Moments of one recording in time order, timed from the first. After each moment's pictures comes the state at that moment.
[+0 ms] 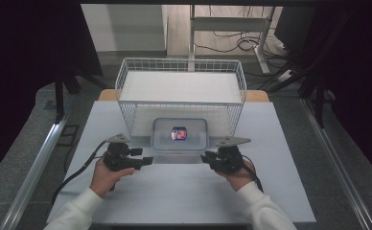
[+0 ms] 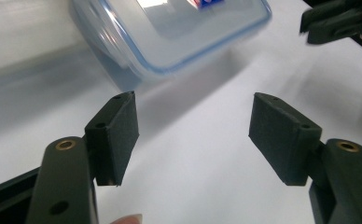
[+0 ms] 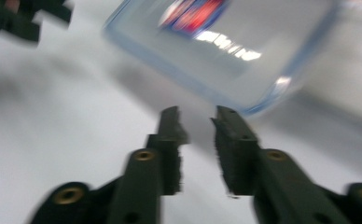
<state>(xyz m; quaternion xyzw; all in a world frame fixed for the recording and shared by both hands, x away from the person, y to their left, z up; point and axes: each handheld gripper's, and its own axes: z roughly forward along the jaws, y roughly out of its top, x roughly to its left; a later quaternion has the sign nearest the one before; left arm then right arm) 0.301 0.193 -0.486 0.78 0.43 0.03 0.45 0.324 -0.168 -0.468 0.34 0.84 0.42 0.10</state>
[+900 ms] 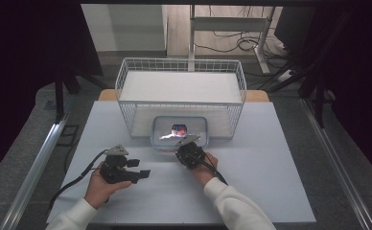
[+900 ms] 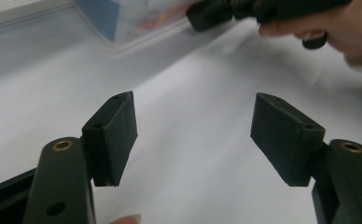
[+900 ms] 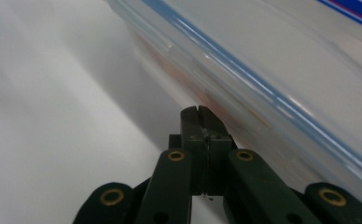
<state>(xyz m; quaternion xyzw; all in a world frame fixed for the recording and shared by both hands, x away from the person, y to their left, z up) 0.278 0.193 -0.495 0.80 0.42 0.03 0.42 0.361 -0.065 -0.516 0.31 0.88 0.34 0.15</state>
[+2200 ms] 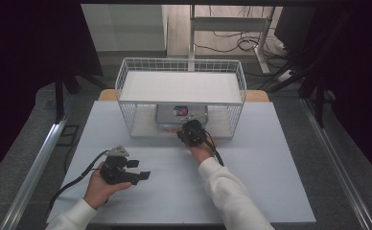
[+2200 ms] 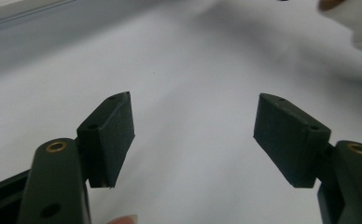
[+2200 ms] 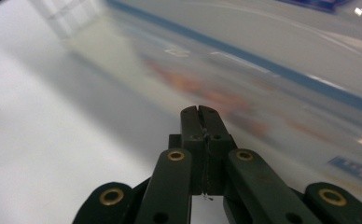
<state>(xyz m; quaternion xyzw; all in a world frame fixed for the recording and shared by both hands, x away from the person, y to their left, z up) 0.277 0.193 -0.496 0.81 0.41 0.03 0.41 0.421 -0.067 -0.497 0.39 0.83 0.39 0.12</state>
